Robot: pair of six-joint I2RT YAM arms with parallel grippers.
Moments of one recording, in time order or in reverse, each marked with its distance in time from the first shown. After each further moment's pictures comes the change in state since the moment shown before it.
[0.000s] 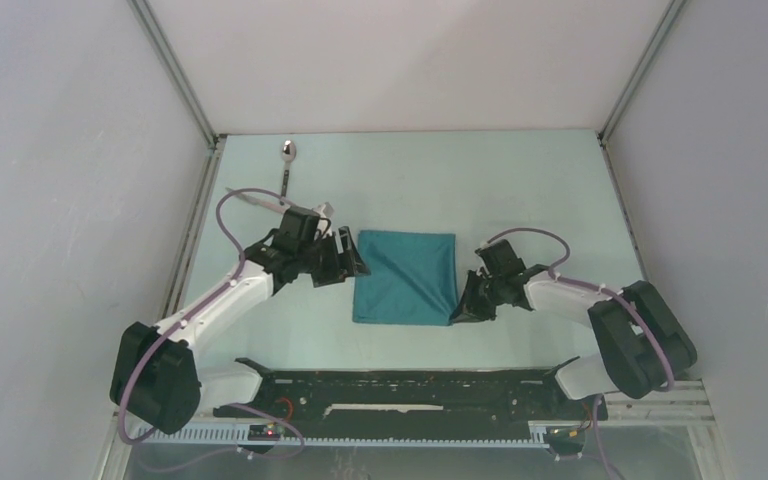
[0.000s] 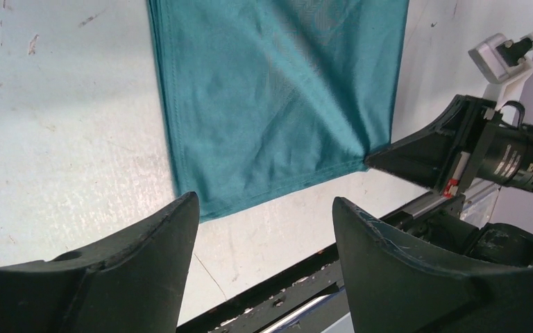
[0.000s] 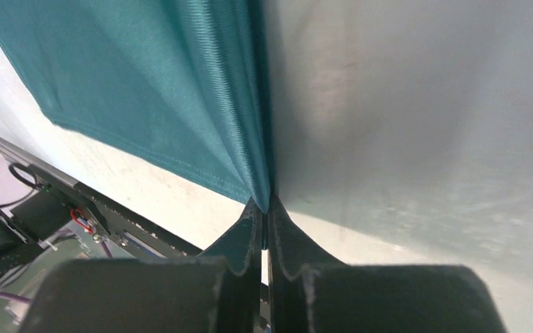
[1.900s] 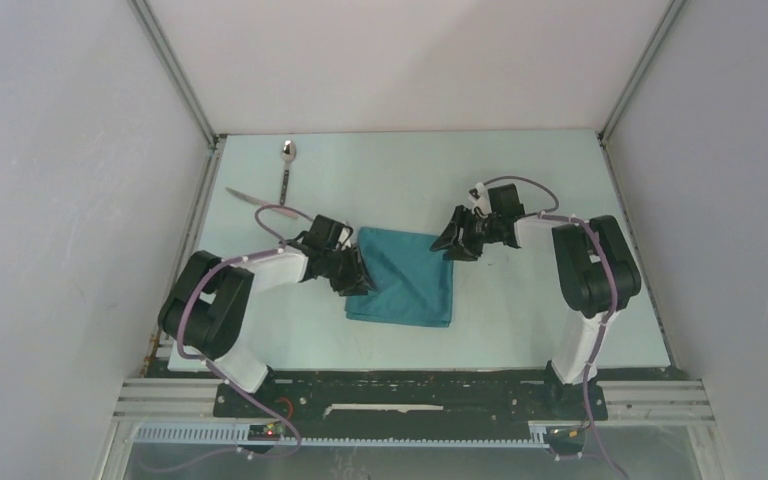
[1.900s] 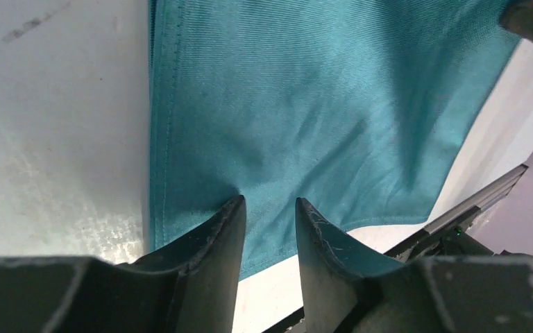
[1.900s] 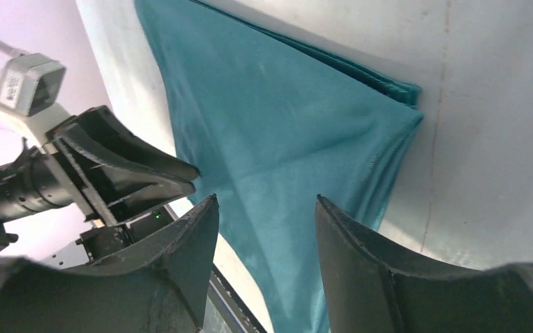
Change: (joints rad) left arm -0.012 0.405 0.008 0.211 0.057 -0.058; right arm -0.257 0.458 0.449 0.203 -0.367 -0.125
